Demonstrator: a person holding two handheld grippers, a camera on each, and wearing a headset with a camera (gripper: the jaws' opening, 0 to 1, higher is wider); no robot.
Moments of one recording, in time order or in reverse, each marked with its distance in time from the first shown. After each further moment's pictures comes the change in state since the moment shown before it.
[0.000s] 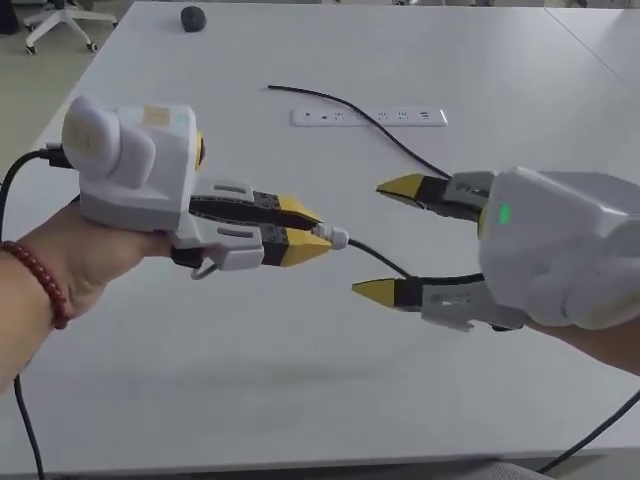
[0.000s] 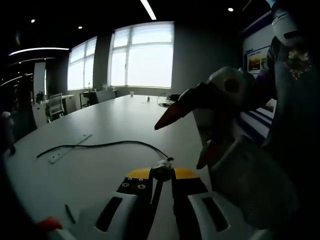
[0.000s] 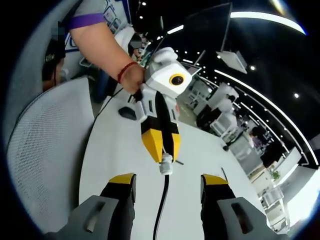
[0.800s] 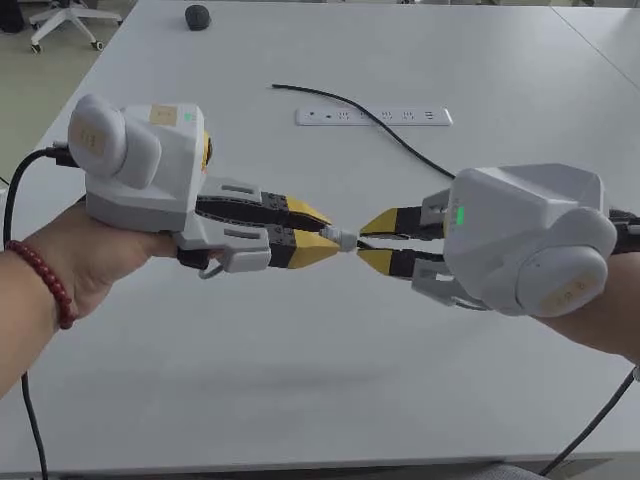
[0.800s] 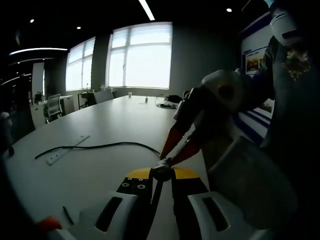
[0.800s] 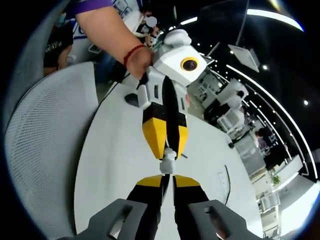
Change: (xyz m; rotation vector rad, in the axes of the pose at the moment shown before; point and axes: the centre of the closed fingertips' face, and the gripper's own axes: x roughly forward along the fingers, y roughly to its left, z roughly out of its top) left arm 0.002 -0.004 0.003 0.002 -0.006 -0.018; right arm 0.015 0.003 -0.011 -0.081 0.091 0.060
